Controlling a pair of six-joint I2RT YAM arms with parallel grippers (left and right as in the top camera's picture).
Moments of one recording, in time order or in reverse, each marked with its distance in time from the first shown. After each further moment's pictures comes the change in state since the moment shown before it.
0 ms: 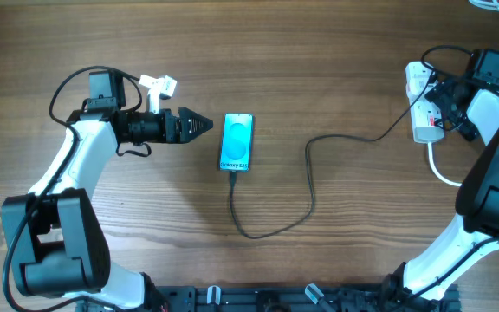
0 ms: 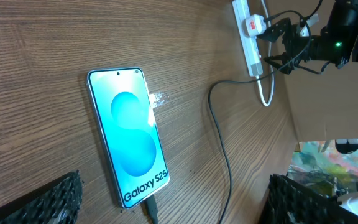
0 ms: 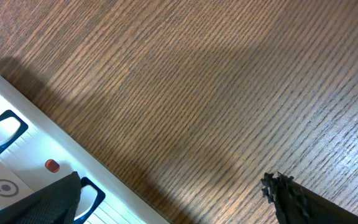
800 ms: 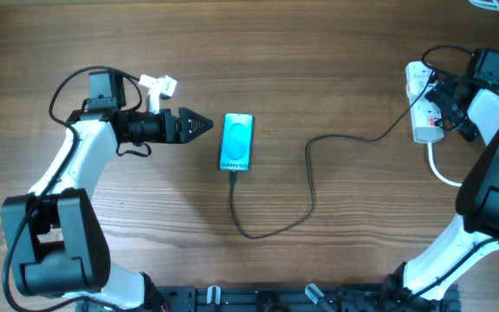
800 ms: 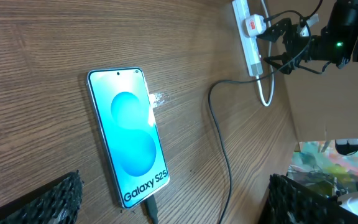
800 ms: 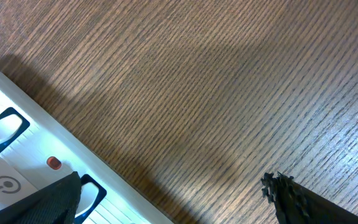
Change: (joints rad) left arm 0.000 0.000 0.000 0.000 0.000 0.000; right arm -0.001 0.000 0.005 -0.011 -0.010 0.000
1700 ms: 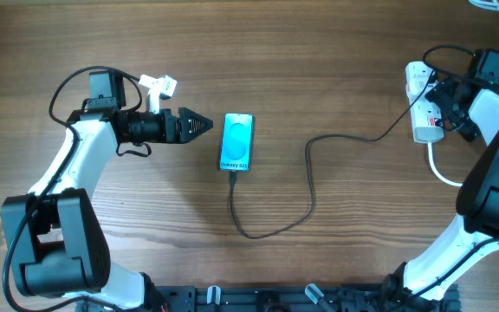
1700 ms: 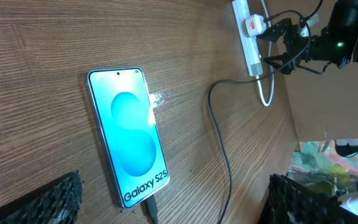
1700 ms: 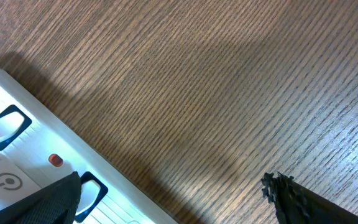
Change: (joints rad) left arm 0.000 0.000 0.000 0.000 0.000 0.000; right arm -0.004 0.000 0.003 -0.010 -0.019 0.000
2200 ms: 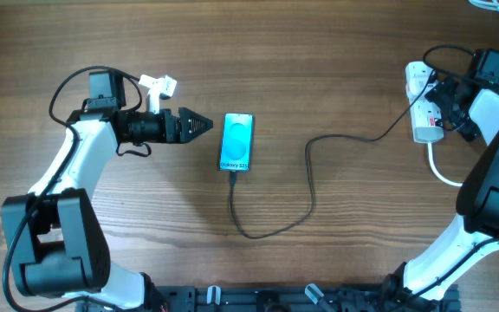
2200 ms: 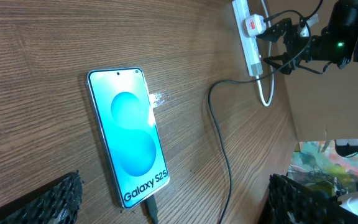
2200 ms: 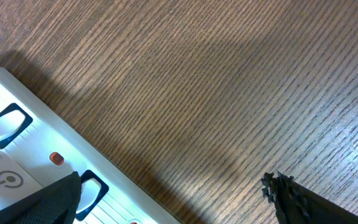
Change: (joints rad) left arm 0.000 0.000 0.000 0.000 0.000 0.000; right arm 0.000 0.000 0.002 -0.005 -0.006 0.000
